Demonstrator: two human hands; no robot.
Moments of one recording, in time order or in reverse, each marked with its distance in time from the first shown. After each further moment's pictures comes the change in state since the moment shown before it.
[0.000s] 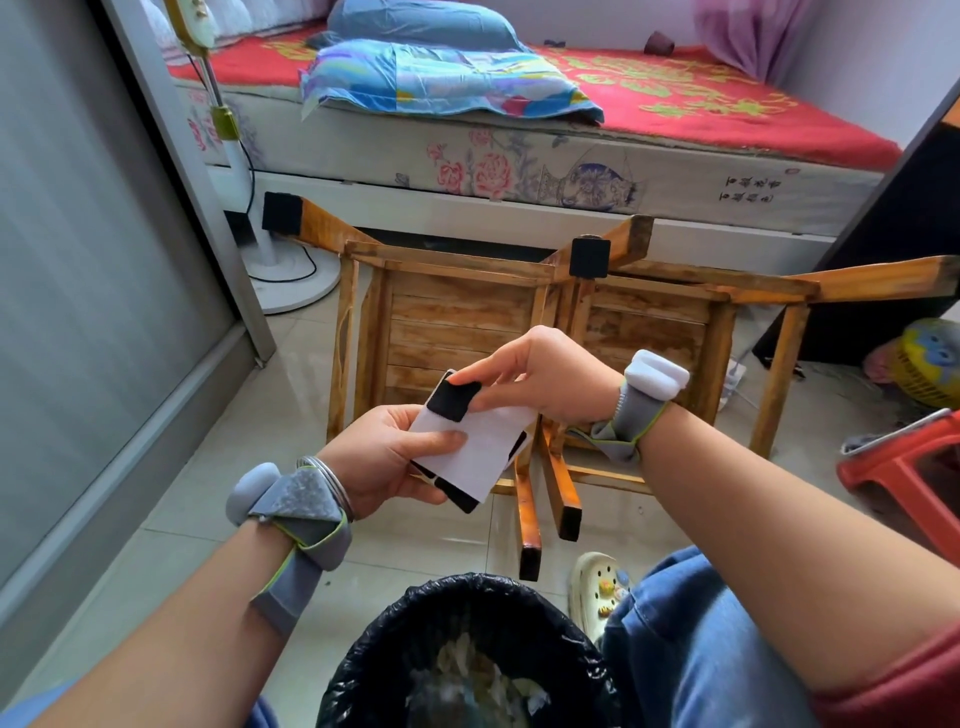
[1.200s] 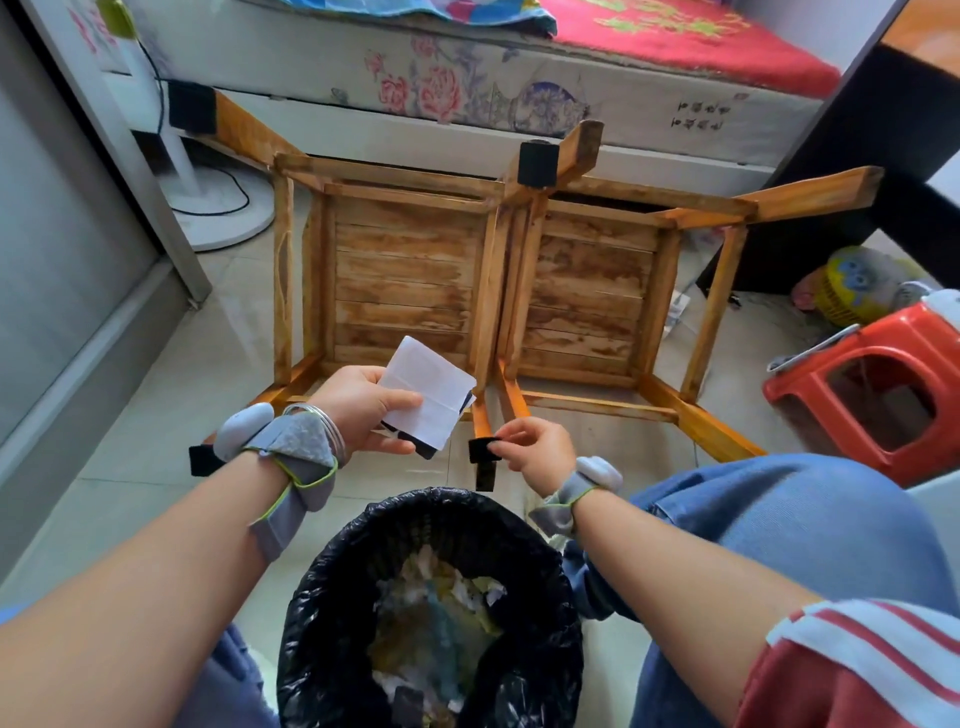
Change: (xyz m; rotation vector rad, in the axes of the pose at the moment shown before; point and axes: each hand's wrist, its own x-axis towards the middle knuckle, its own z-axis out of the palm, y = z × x) left_hand 0.009 -0.036 0.020 0.149 0.258 -0.221; right_hand -0.106 0.108 0.147 0.522 0.438 0.806
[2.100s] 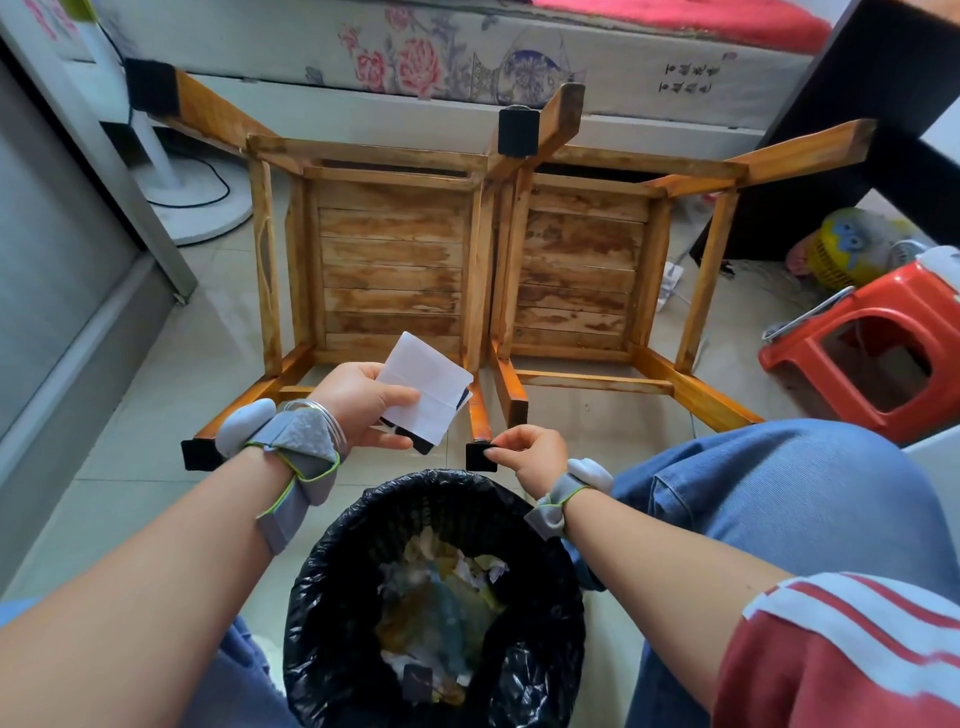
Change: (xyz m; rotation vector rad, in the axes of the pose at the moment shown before) left_hand 0.003 -0.009 0.008 0.049 -0.011 -0.031; right_hand -0.011 0.029 0.012 0.002 0.040 0.085
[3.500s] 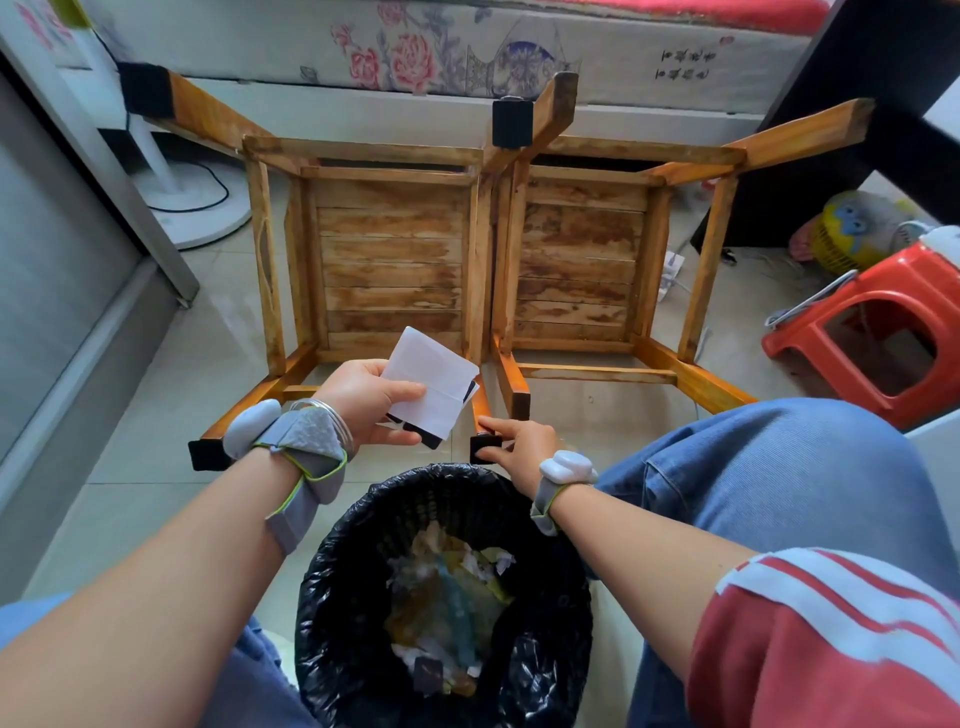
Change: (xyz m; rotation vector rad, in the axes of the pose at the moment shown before) left_hand -0.007 0.001 0.004 -0.019 -0.011 -0.005; right_hand 0.002 0.004 0.008 -0.372 -0.059 -0.152
